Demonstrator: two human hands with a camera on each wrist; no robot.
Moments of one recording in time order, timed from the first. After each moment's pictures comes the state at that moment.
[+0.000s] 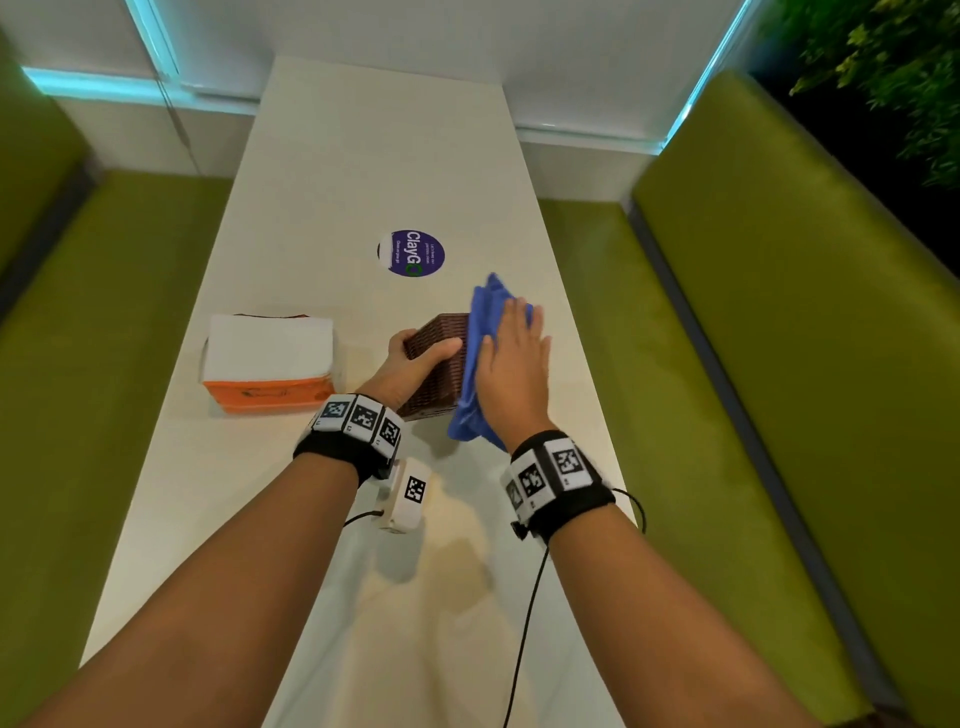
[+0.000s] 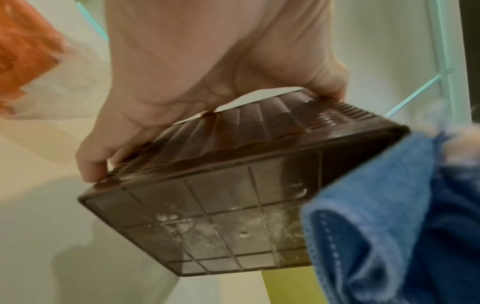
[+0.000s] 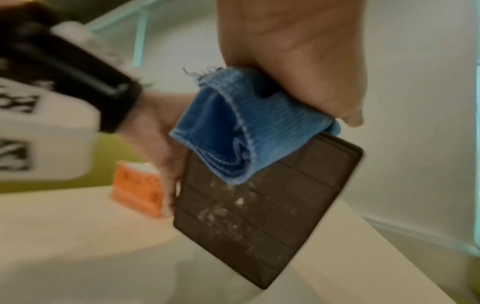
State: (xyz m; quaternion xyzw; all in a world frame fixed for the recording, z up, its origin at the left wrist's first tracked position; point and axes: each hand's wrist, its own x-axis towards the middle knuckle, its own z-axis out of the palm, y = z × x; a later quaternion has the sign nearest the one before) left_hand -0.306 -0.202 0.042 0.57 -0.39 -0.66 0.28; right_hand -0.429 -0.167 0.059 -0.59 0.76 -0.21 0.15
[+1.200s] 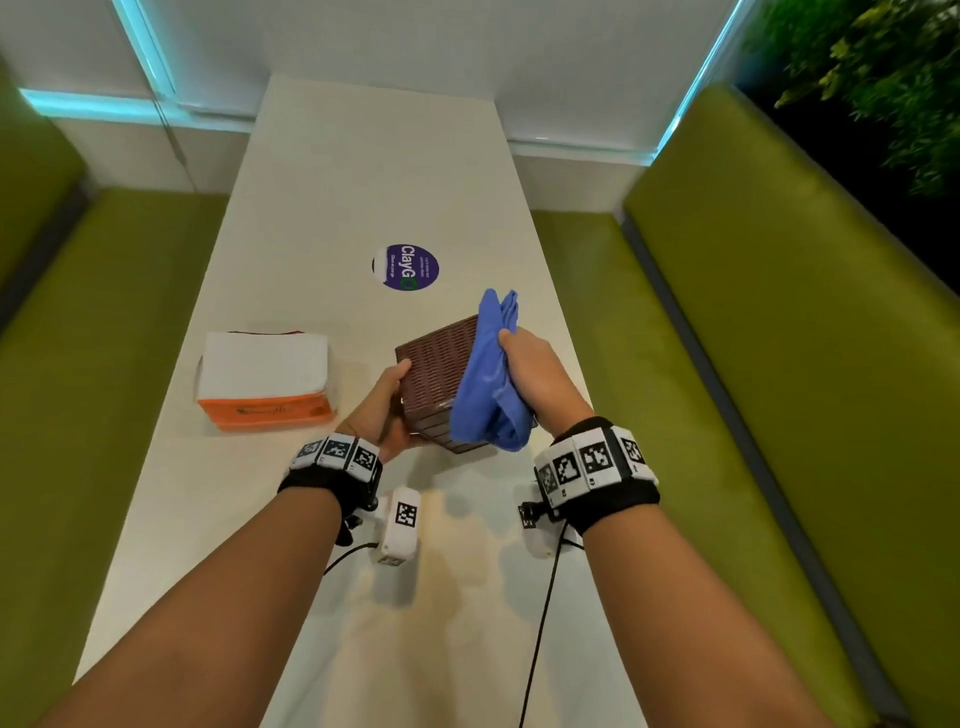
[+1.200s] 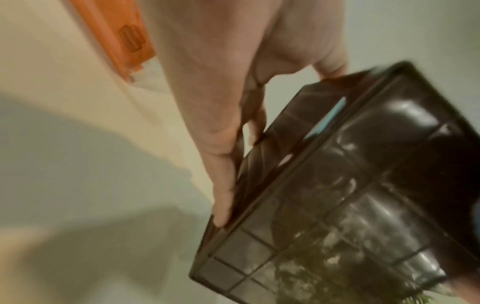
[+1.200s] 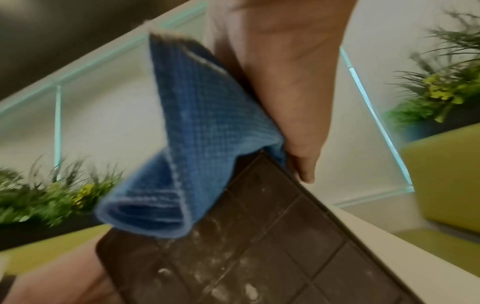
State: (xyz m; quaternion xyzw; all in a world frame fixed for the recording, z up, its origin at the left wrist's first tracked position) left_hand -0.292 -0.195 0.007 0.47 -0.23 -0.79 0.31; right_hand -0.456 -0.179 0.091 -0.42 0.70 -0.35 0.45
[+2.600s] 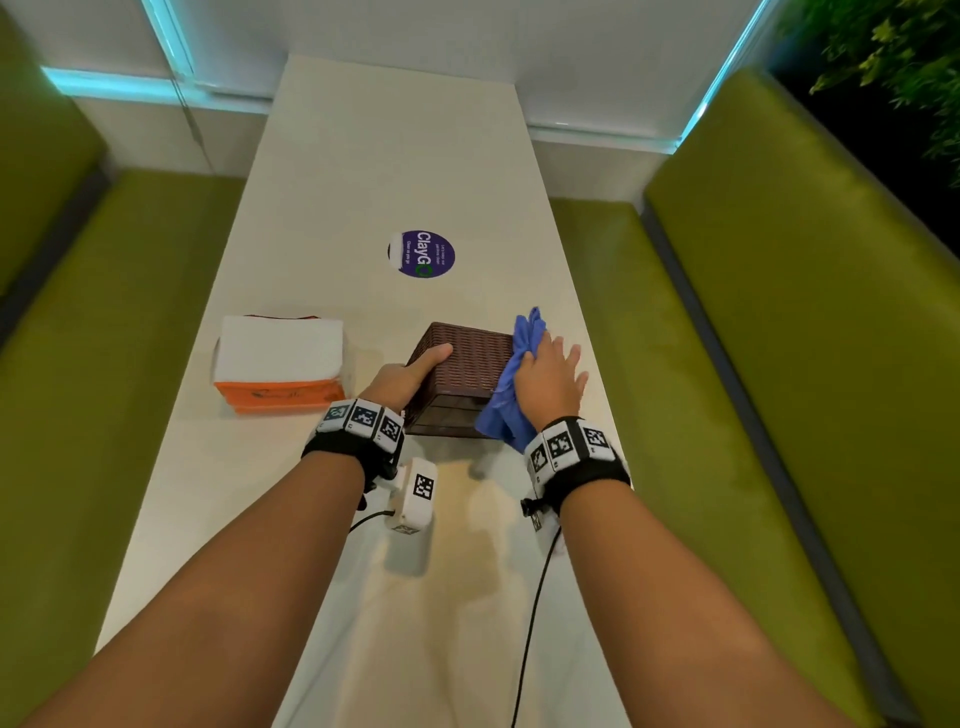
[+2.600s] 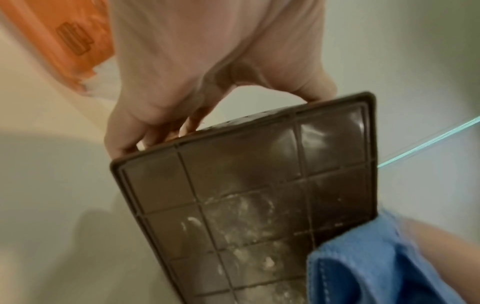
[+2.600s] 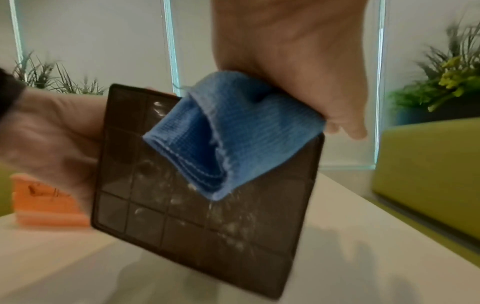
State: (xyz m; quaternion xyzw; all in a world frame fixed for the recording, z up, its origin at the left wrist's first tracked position) left_hand -0.292 -0.216 -0.002 0.64 -0.37 -0.63 0.25; right_hand -0.462 -0.184 0.030 -0.50 0.84 -0.11 0.20
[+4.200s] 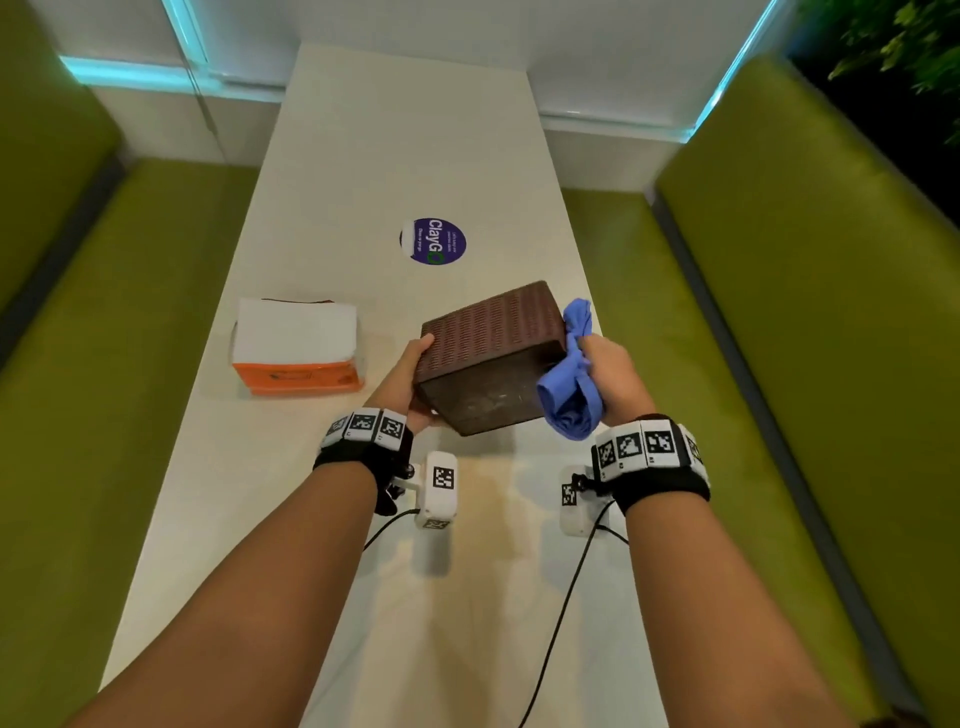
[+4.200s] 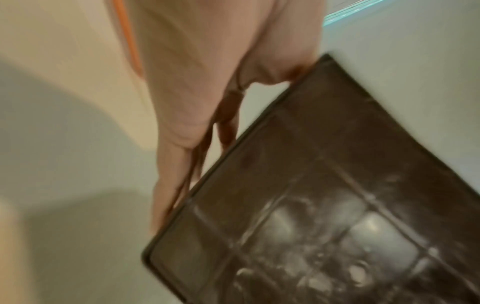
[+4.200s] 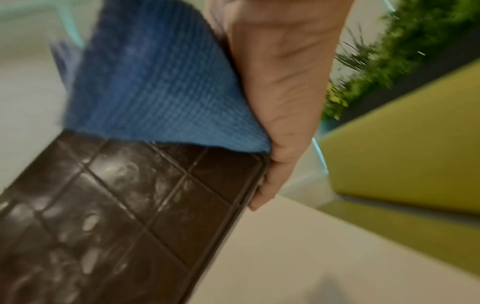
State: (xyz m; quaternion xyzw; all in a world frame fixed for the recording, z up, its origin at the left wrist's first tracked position) left_hand -0.290 -0.188 0.010 0.50 -0.18 -0.79 0.32; right_hand -0.508 -0.159 0.056 -0.33 0.72 -0.41 0.47
